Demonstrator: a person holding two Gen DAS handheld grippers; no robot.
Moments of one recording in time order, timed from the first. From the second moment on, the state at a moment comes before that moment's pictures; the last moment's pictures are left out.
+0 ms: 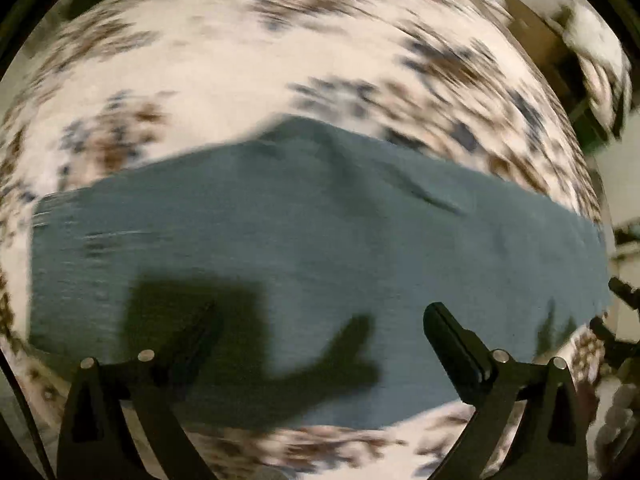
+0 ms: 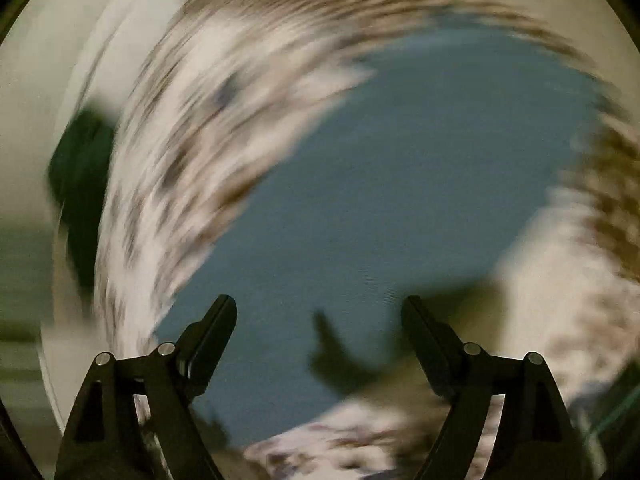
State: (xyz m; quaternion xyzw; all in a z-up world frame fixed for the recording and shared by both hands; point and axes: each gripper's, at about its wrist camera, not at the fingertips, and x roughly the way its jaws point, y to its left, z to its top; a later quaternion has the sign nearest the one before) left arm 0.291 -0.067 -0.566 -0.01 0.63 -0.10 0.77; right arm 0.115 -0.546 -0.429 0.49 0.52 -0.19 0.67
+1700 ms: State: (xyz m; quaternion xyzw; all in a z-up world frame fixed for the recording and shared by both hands) left arm 0.246 0.106 -0.558 -0.18 0.62 0.04 0.77; right arm 0.250 -0.163 -0.393 0.07 0.57 0.21 0.79
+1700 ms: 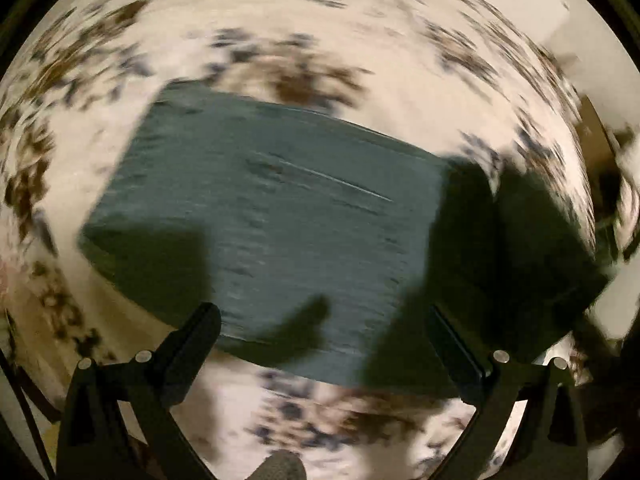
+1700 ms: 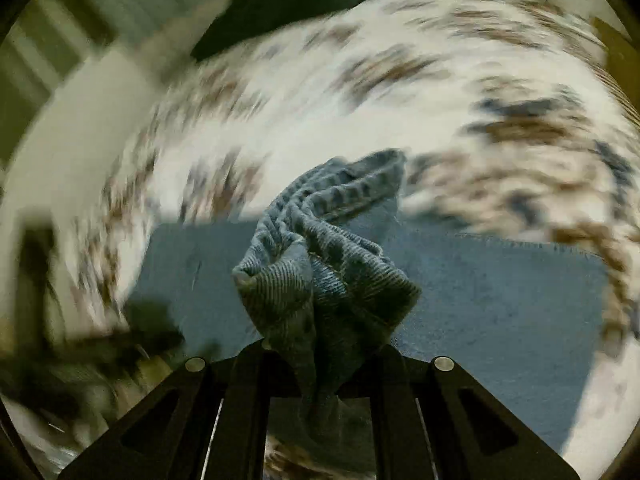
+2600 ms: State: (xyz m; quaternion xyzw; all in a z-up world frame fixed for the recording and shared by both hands) left arm 0.312 0.052 -0.606 -0.13 0.63 -0.09 0.76; right arm 0.202 -0.301 -0.444 0.25 0.66 0.00 0.71
